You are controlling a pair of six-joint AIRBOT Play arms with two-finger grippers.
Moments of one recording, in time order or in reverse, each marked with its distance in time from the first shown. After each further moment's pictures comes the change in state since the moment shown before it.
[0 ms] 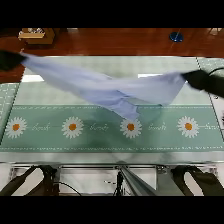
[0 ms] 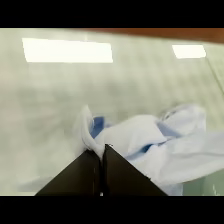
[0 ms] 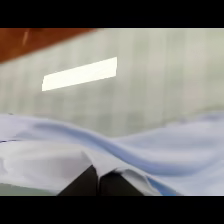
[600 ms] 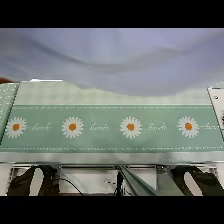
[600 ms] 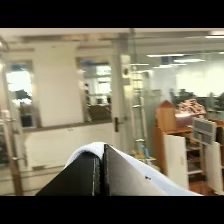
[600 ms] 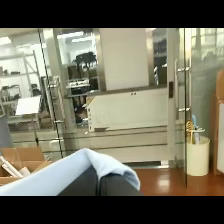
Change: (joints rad) left arm 0.002 0.452 0.572 0.237 0.346 -0.302; right arm 0.000 0.056 0.844 -0.402 0.024 0.214
